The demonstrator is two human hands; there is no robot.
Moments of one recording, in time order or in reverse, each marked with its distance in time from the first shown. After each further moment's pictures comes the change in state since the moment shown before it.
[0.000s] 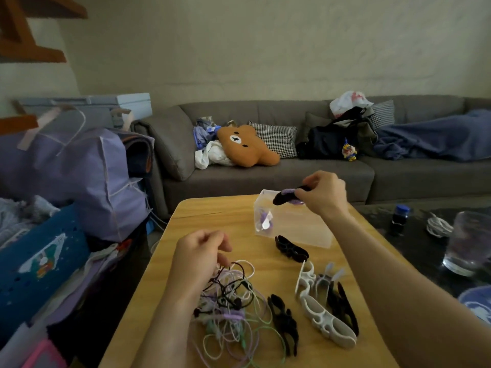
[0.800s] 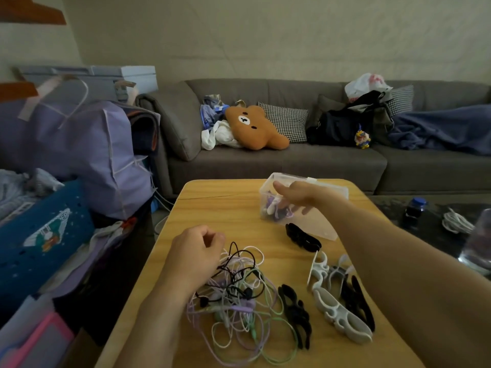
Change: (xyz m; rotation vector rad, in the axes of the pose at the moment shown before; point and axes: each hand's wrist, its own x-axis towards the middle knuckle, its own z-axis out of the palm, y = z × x) left_hand 0.013 -0.024 -0.026 0.560 -0.029 0.155; right_hand 0.024 -0.015 0.066 -0.344 -0.906 0.133
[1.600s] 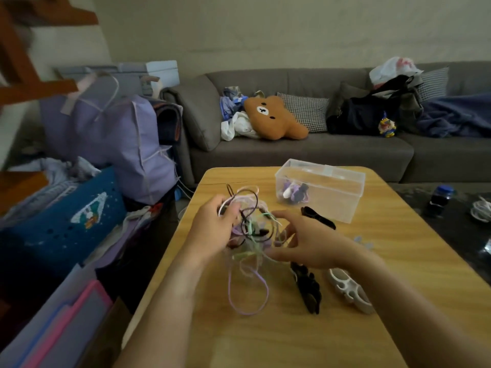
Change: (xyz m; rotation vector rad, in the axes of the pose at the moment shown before) left_hand 0.000 -0.008 0.003 -0.185 0.056 0.115; right_hand -0.126 0.014 0.094 -0.033 0.064 -0.435
